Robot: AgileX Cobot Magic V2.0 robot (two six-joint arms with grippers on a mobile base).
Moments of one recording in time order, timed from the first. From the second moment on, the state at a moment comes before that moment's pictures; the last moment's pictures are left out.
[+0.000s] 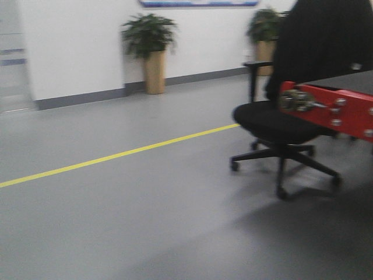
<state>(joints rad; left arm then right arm) -0.03 0.00 0.00 -0.06 0.00 -0.04 -0.11 0.00 0.00 0.04 0.07 -0.04</state>
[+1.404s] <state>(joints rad) -0.03 0.00 0.00 -0.06 0.00 -0.04 -0.11 0.00 0.00 0.04 0.07 -0.04</state>
